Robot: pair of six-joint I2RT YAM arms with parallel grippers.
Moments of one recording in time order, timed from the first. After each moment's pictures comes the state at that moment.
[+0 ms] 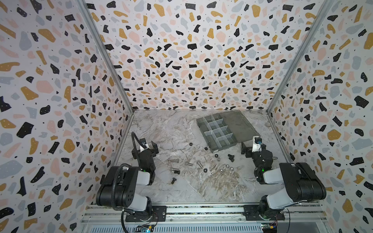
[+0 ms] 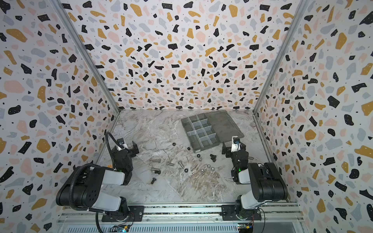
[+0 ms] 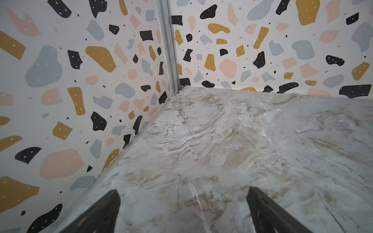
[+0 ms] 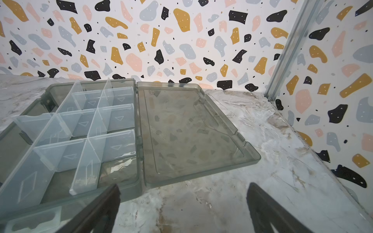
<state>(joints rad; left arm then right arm) -0.04 1.48 0.21 1.09 -0.44 0.02 0.05 1.51 0.21 1.16 -0.04 -0.07</state>
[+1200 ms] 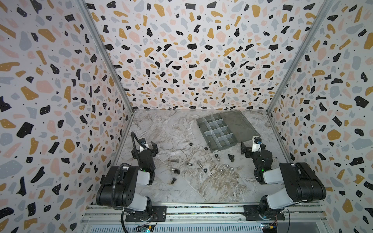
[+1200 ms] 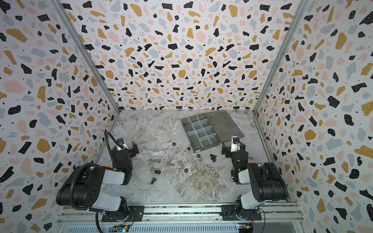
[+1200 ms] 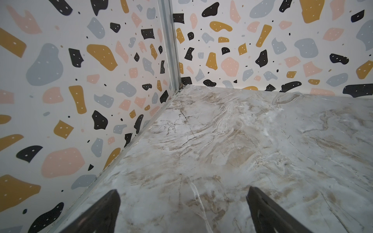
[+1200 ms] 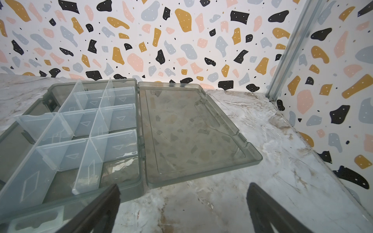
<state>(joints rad) -0.03 1.47 0.23 1.03 -0.45 0.02 0.05 1.51 0.21 1.16 -0.04 -0.07</state>
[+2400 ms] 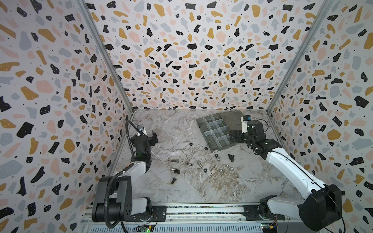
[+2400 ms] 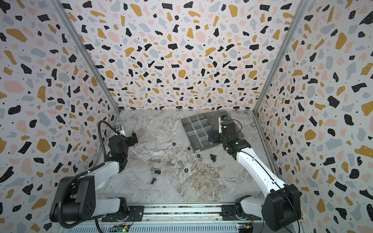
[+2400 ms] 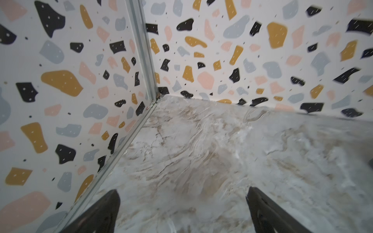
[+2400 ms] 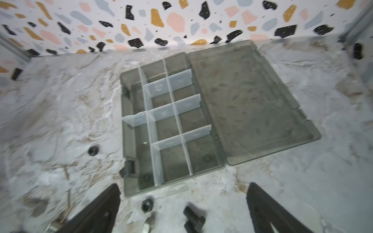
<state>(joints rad) 0.01 1.30 0.55 0.51 -0.22 -0.05 0.35 1.23 1.00 -0.41 -0.01 0.28</state>
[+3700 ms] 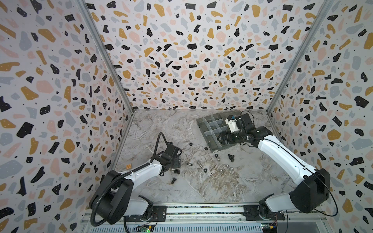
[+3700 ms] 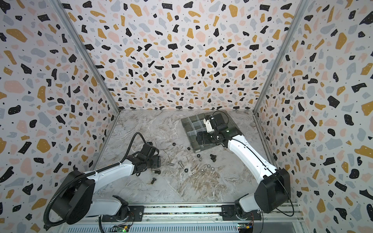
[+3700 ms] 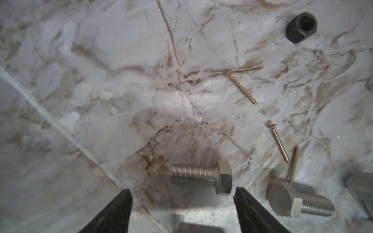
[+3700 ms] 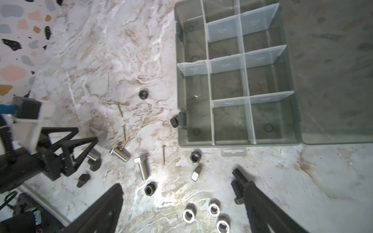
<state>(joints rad) -0.50 1.36 0.63 -0.34 -0.19 -0.45 0.49 1.43 1.31 -0.78 -0.20 0.24</state>
